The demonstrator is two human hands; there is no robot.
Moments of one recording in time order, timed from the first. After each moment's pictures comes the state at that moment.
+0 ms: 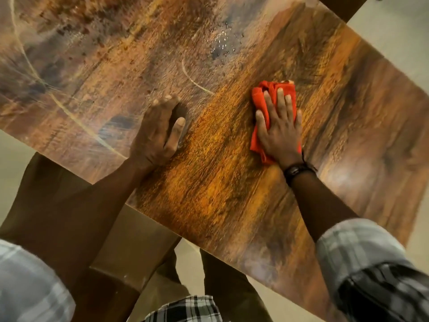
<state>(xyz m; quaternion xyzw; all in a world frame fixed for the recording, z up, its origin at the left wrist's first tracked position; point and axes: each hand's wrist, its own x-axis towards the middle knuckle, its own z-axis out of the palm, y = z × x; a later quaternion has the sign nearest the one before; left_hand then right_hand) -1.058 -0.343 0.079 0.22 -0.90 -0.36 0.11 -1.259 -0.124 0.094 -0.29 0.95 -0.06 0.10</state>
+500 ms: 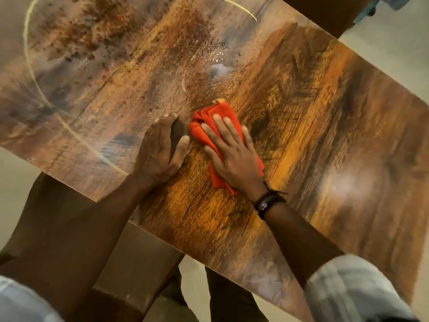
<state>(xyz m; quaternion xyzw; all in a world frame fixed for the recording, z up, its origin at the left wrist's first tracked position) -1.060 -0.341 0.080 0.23 -0.91 -0.32 0.12 -1.184 -0.170 0.088 -0.47 0.88 -0.06 0.09</state>
